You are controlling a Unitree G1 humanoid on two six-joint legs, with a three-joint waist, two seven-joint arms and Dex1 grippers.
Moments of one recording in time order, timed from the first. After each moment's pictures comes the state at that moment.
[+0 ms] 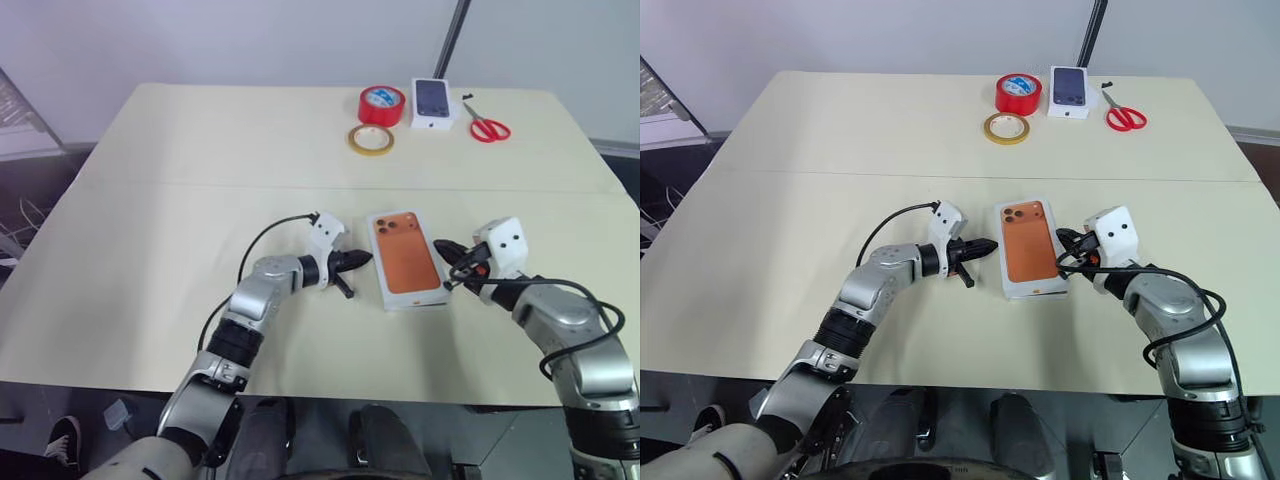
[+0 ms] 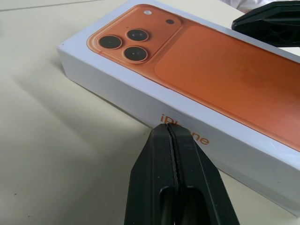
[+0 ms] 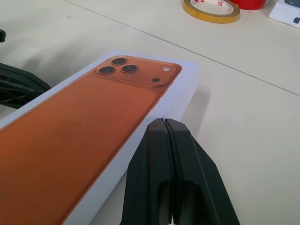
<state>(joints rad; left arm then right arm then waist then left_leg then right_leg) -0.60 0.04 -0.22 0.34 -0.21 0.44 -0.73 -0.09 -0.59 -0.17 -0.34 0.34 0.55 0.52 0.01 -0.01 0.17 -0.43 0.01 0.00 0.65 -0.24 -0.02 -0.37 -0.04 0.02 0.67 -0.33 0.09</state>
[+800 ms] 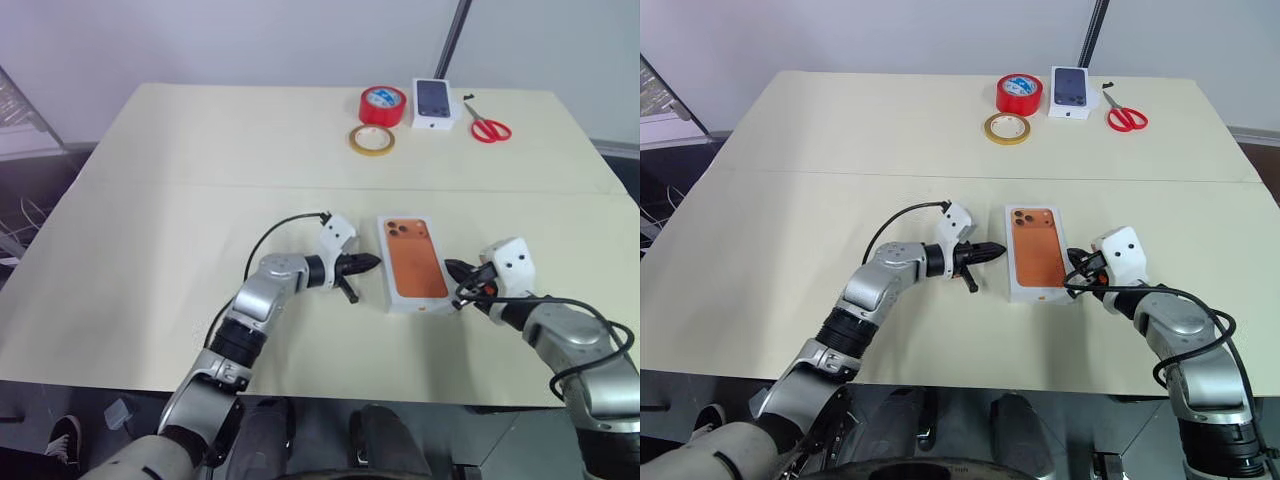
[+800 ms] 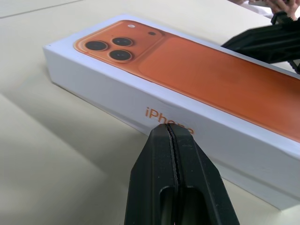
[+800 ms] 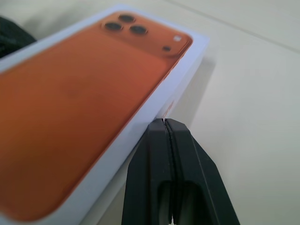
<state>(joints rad) -0.59 0.06 -0.27 0.27 -0.16 0.45 -0.79 0.03 -0.62 -0.19 -0.35 0.31 0.53 0.55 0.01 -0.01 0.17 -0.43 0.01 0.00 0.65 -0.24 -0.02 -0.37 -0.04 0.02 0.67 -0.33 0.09</state>
